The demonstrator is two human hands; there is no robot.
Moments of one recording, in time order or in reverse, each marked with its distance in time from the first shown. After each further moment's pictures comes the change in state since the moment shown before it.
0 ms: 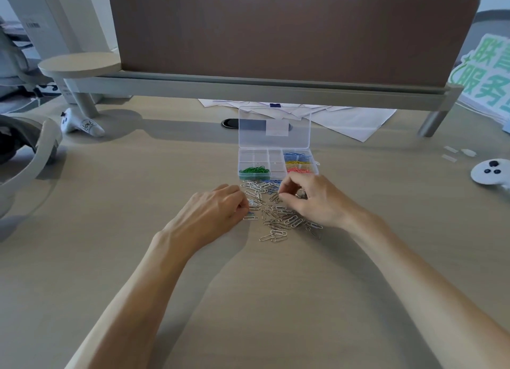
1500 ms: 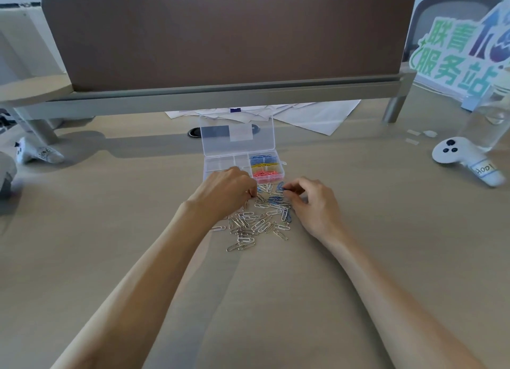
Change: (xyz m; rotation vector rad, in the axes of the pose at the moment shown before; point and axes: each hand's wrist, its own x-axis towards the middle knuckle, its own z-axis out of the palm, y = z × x) left_hand 0.097 0.041 0.012 0.113 -0.156 0.110; right_hand -0.034 0.048 0.006 0.092 0.483 0.262
